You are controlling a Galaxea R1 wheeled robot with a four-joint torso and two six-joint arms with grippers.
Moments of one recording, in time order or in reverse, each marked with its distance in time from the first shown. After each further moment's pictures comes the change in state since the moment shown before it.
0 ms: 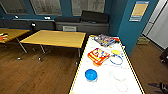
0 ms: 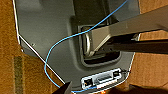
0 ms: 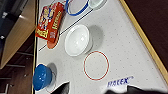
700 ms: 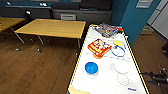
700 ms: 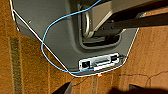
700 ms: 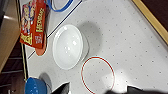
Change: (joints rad) left arm -0.018 0.000 0.000 0.000 -0.007 0.000; right arm 0.142 0.166 -0.192 0.040 -0.101 0.114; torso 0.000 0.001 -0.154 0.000
